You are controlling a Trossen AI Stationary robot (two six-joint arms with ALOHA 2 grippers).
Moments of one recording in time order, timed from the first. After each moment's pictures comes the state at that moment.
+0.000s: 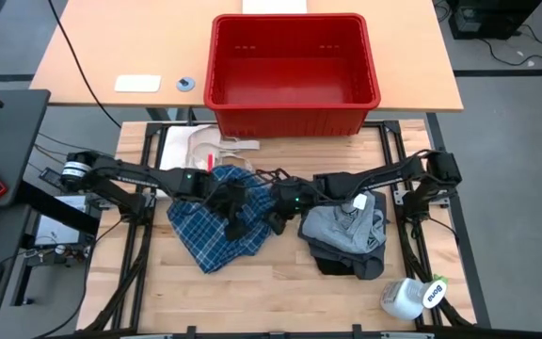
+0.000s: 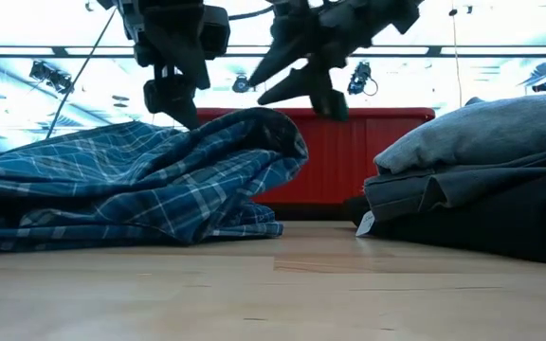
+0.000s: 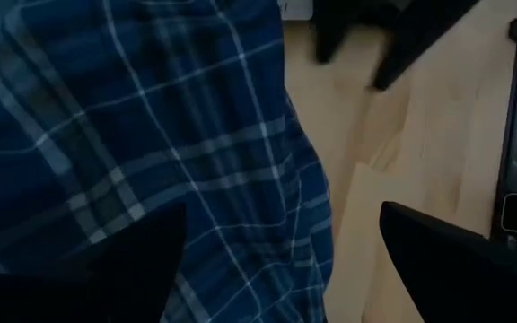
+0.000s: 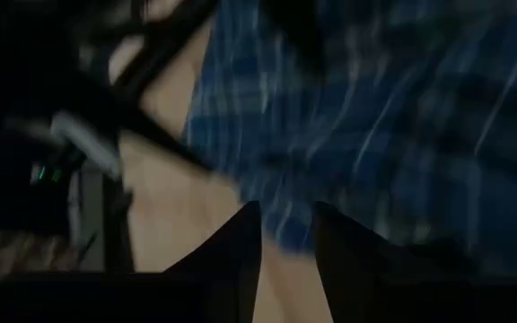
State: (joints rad) left arm -0.07 1.43 1.06 -0.59 0.10 -0.51; right arm 0.06 1.72 1.20 -0.13 -0.12 0.79
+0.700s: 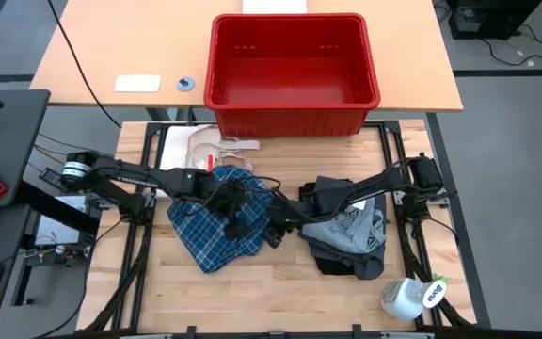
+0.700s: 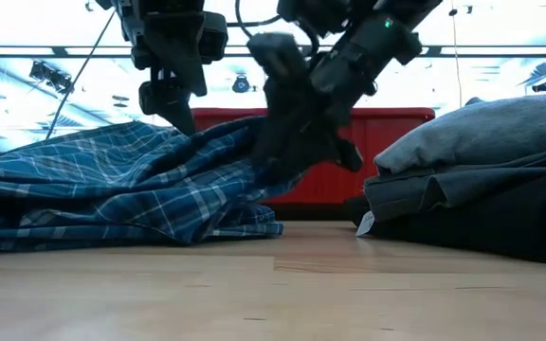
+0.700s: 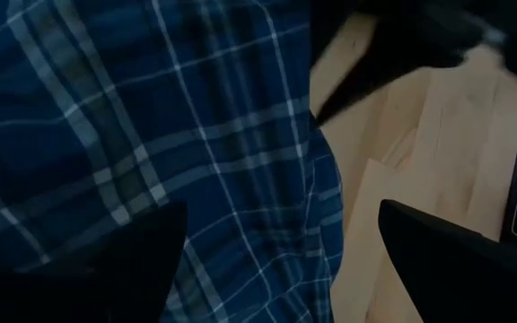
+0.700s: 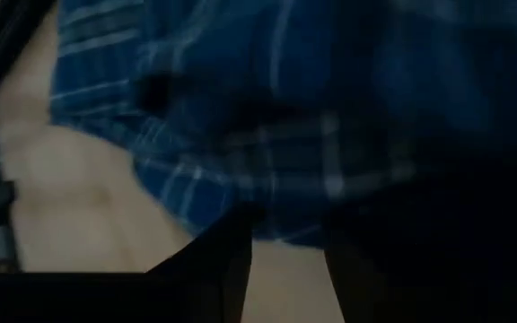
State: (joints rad) left arm -0.07 1.43 1.06 -0.61 0.08 -0.54; right arm 0.12 1.88 1.19 -0.16 0.00 0.88
